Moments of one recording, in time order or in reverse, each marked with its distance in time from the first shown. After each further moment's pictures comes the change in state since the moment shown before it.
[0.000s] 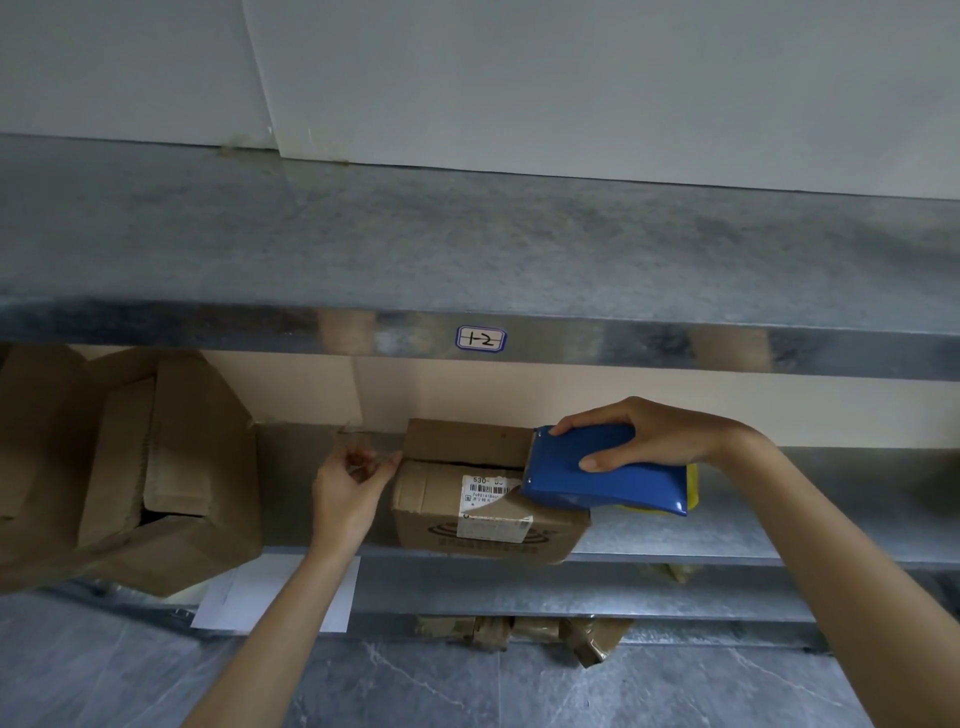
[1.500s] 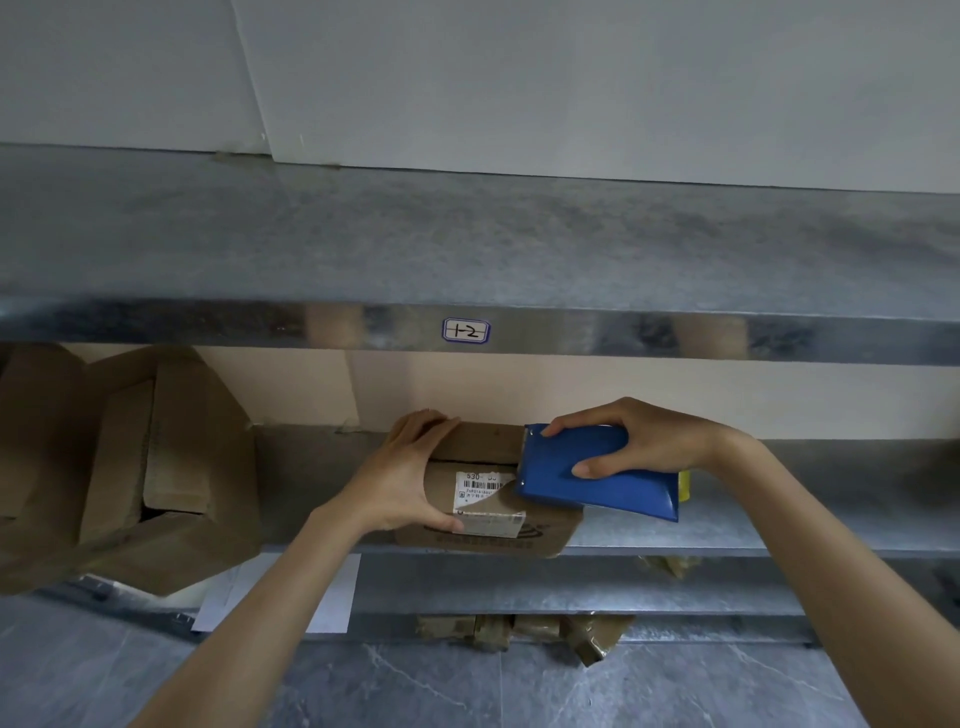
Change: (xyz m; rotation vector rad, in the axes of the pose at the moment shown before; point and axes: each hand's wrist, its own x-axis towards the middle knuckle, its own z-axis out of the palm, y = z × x) left_hand 0.019 0.036 0.017 0.688 -0.674 0.540; right_hand -0.012 -0.007 0.011 -0.007 0.059 -0.039
